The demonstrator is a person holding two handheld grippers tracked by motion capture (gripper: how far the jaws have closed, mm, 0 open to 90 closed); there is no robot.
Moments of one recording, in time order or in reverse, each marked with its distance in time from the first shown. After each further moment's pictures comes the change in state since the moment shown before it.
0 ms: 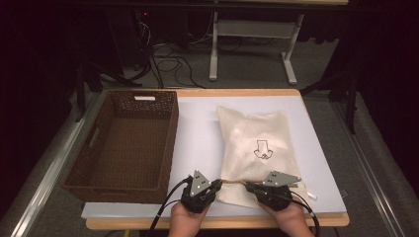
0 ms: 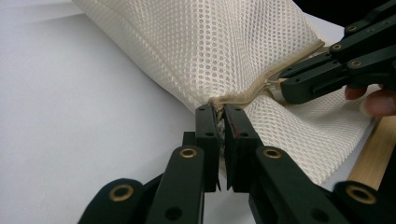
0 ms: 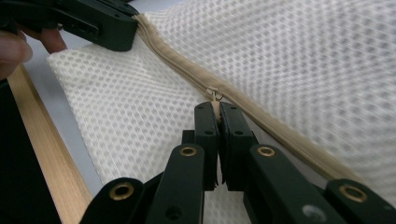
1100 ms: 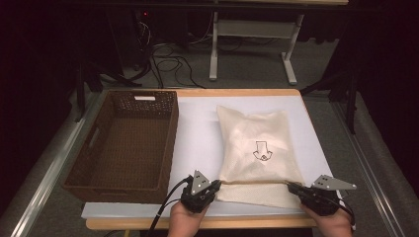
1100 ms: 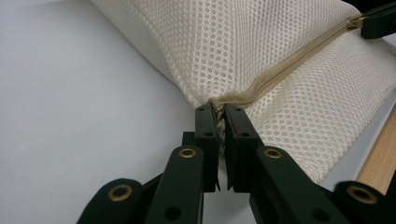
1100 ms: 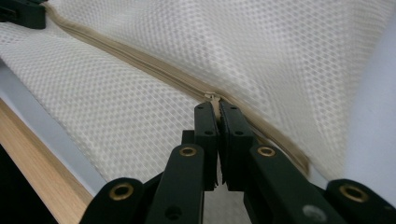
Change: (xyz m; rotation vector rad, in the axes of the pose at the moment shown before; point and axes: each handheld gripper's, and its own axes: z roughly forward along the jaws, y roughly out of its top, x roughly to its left) left arm 0.003 -0.003 0.004 0.046 0.013 -0.004; right arm -0.059 -0.052 -0.084 -0.023 -0.149 0.150
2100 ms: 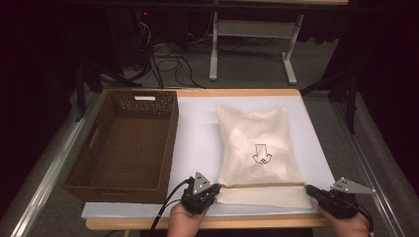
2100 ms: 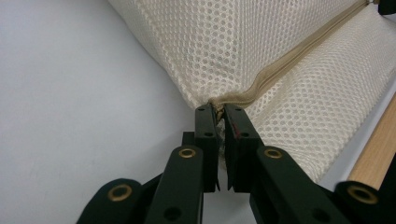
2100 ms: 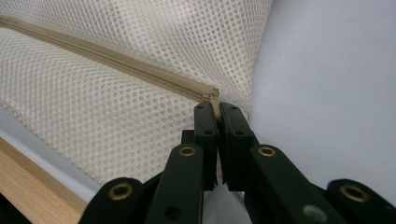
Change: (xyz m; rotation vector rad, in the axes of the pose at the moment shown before) left arm 0.000 -0.005 0.003 0.075 -0.013 -0.014; right arm -0.033 -0.026 -0.024 0.029 -0.106 0.073
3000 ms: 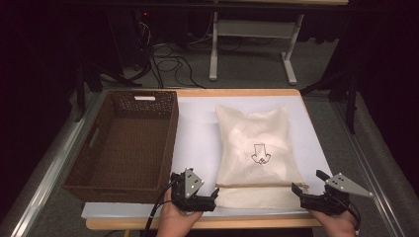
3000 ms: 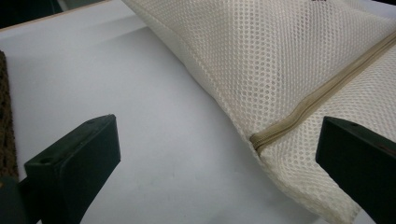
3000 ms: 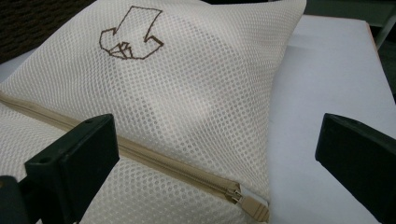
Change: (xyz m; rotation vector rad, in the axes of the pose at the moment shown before) left arm 0.005 0.012 -0.032 -0.104 0.166 0.088; right arm 0.037 0.029 0.000 -0.219 -0.095 0.013
